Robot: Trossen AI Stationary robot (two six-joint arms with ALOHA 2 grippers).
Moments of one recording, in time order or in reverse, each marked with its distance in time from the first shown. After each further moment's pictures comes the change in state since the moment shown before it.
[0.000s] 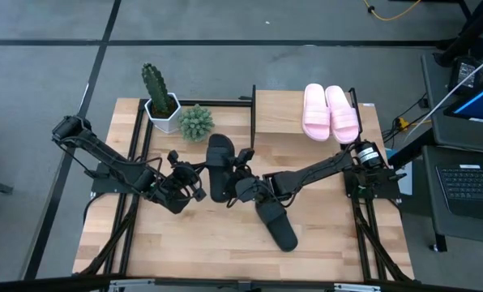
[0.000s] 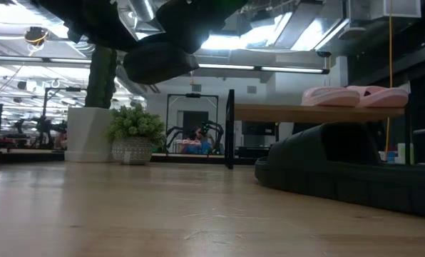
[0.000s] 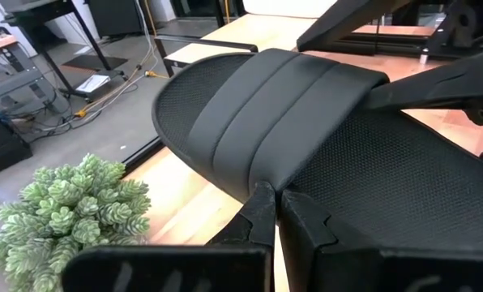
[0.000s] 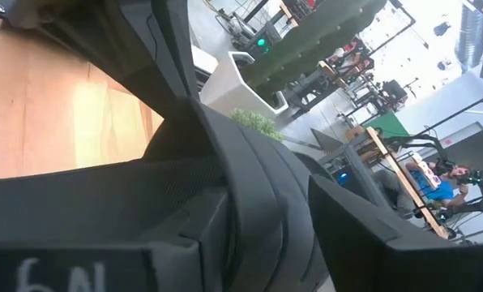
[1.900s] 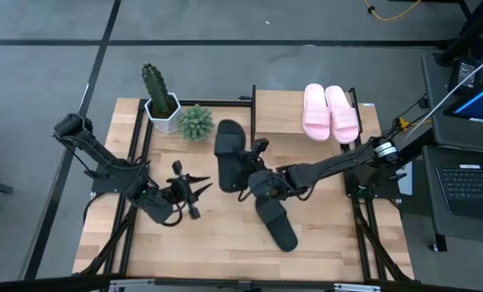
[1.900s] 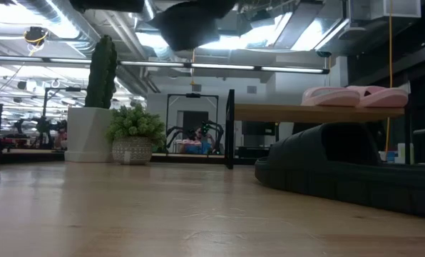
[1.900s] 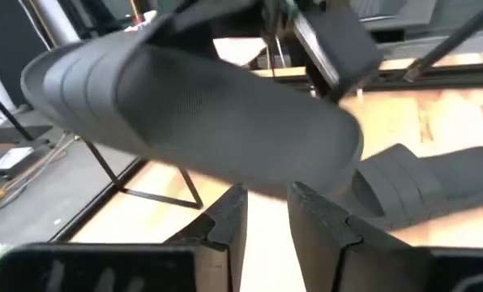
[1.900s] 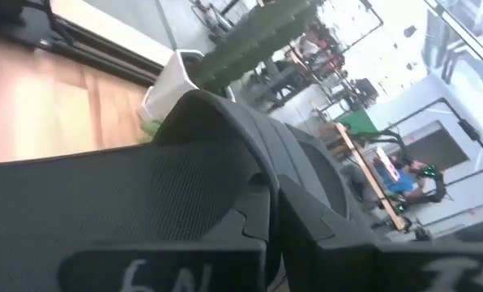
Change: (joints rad) left arm -0.132 -0.008 0.001 0.310 0.034 0.377; right arm 0.030 -0.162 -0.001 -0.154 0.082 -0.045
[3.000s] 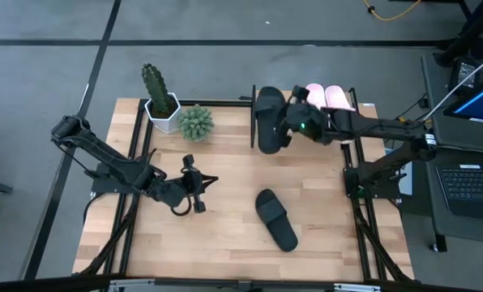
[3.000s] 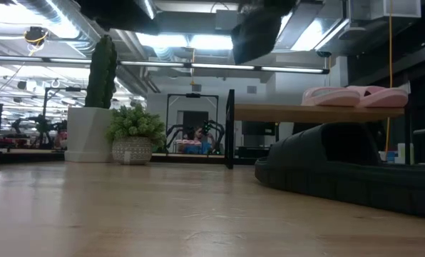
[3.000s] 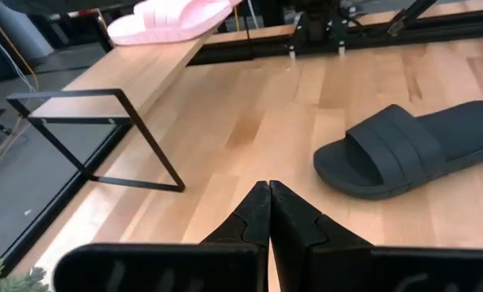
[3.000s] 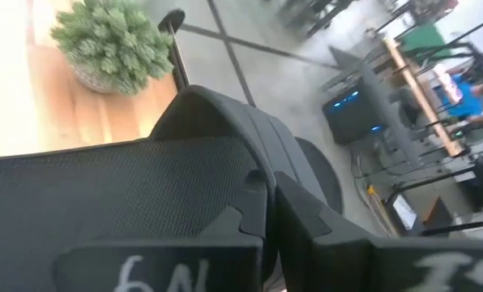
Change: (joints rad) left arm 0.171 -0.004 0.000 -0.032 0.286 0.079; right arm -0.378 -0.403 -0.013 -0.611 -0.385 0.157
